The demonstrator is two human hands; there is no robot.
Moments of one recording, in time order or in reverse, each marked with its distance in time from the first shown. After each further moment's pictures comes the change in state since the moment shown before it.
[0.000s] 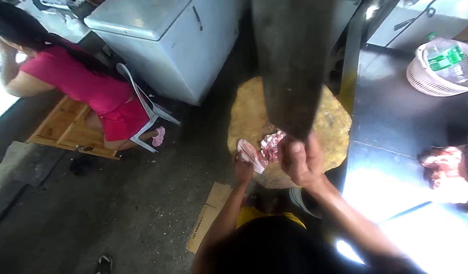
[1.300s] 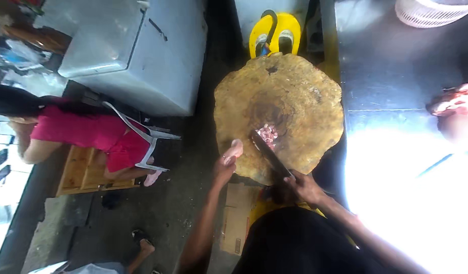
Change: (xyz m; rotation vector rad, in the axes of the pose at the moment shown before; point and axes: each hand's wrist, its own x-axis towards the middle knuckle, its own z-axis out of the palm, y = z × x) left_hand 0.023 0.039 -0.086 0.028 -0.369 0.054; right_hand -0.184 0.095 -0.056 -0.232 -0.343 1.123
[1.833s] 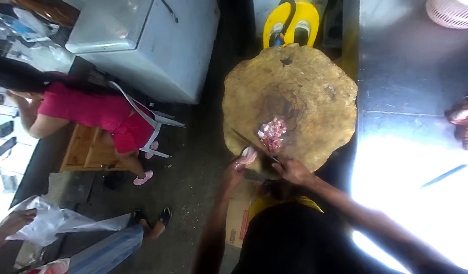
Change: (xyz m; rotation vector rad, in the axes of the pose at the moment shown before) left_hand -0.013 -0.072 0.032 0.223 0.002 0.137; right_hand 0.060 -0.049 0.010 -0.491 -0.173 -0.095
